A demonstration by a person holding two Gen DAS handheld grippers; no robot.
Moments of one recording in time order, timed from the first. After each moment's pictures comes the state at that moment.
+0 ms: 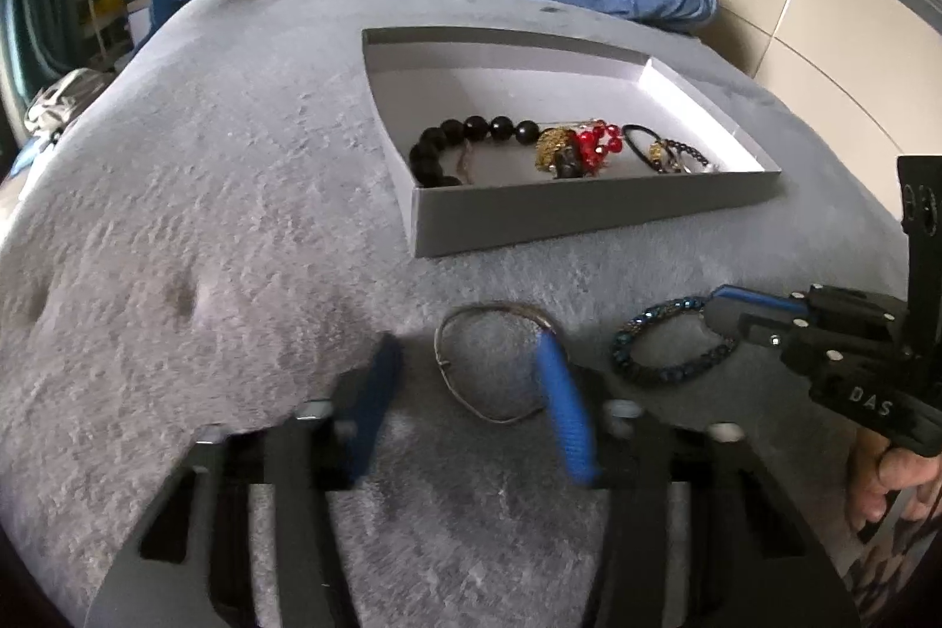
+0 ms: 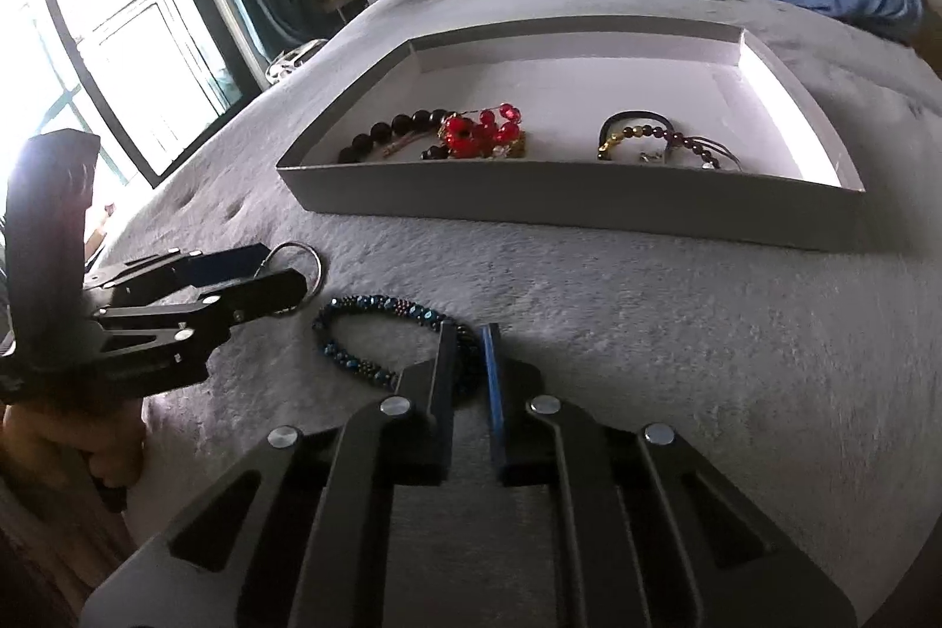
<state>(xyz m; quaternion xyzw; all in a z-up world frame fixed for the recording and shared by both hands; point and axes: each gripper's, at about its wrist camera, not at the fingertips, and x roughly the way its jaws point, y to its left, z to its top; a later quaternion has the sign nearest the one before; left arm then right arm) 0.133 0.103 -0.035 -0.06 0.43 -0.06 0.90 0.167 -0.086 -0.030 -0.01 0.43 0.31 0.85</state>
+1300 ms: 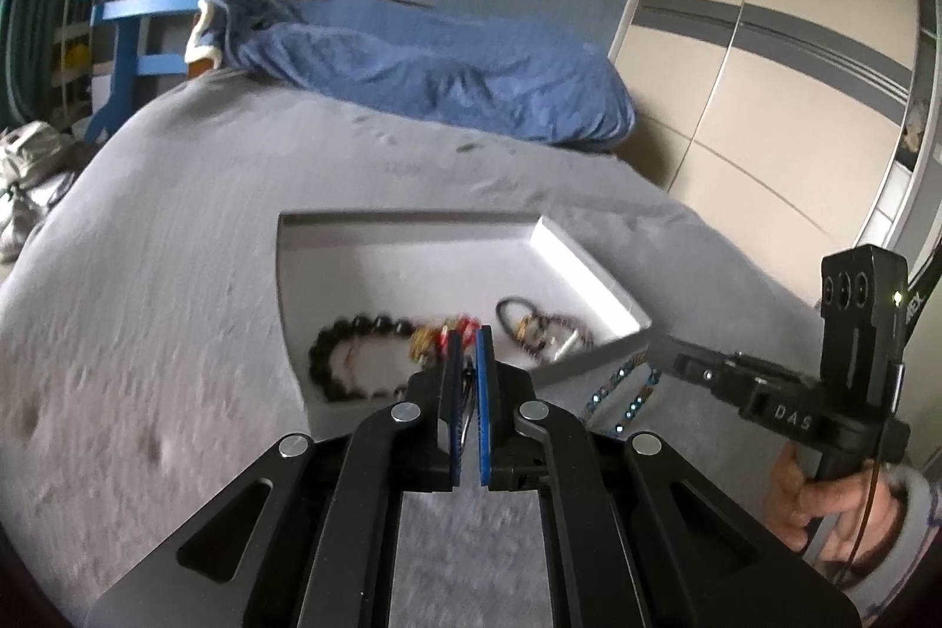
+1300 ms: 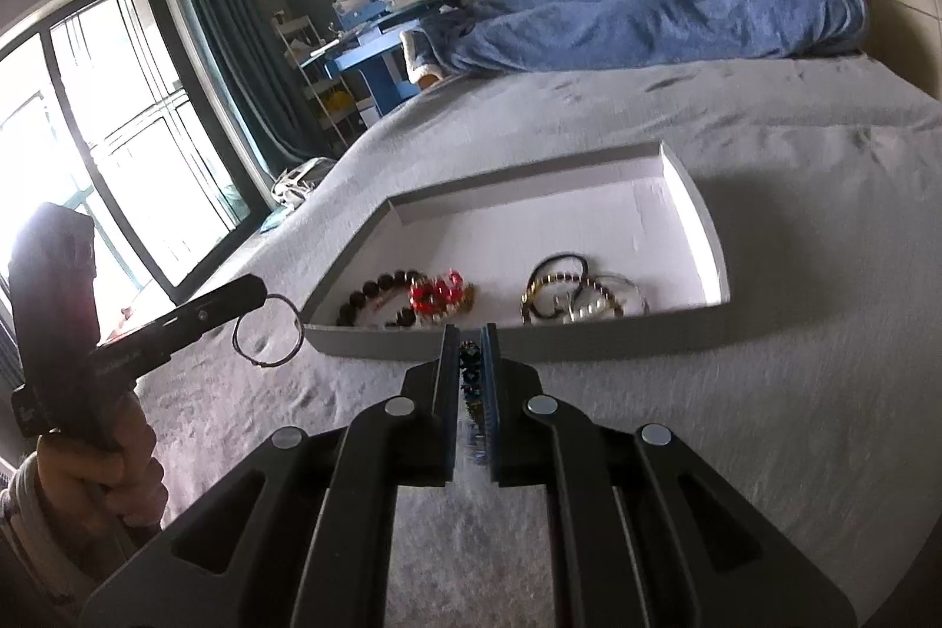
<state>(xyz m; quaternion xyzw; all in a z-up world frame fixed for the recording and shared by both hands) 0.135 0.084 0.049 -0.11 0.28 -0.13 0.94 0.174 -0.149 0.034 0.08 0.33 0.30 0.89</state>
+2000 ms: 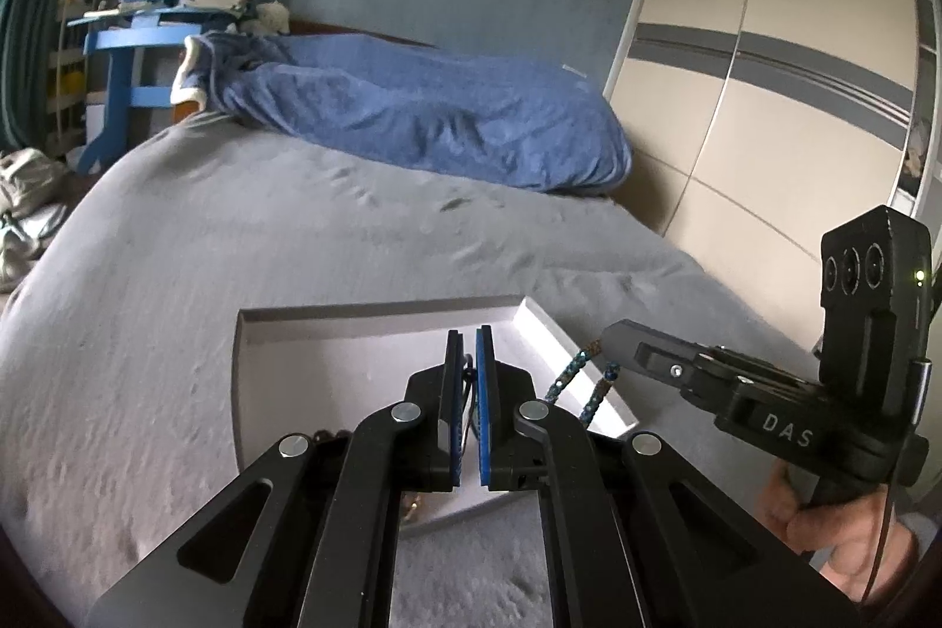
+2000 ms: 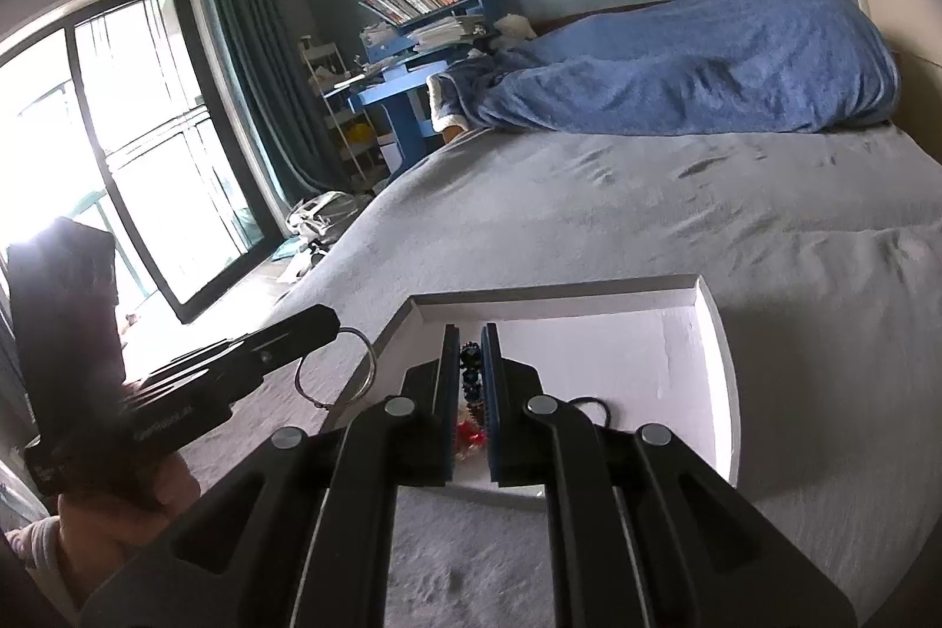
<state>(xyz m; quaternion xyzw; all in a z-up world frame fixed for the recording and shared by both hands) 0.184 0.061 0.081 -0.11 0.25 -0.13 0.95 0.229 -0.125 0.084 0.07 0.29 0.31 0.90</state>
